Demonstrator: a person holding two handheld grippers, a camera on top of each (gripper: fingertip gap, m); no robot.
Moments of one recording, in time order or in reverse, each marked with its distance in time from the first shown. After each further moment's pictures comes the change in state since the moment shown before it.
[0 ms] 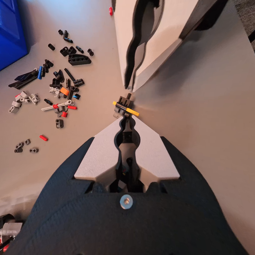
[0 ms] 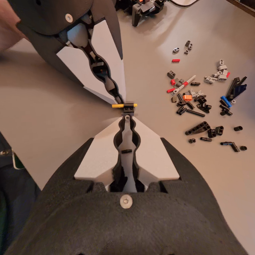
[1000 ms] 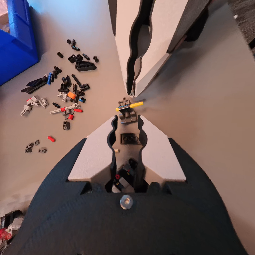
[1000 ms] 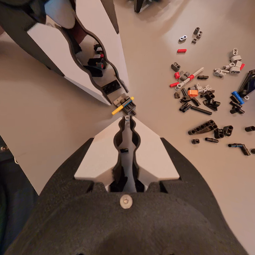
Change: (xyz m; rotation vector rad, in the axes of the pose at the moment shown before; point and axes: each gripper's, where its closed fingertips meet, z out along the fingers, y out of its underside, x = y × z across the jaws) left arm -0.004 -0.006 -0.004 0.024 -0.036 0.019; right arm 0.003 0.010 0.008 -0.038 -0.055 0.010
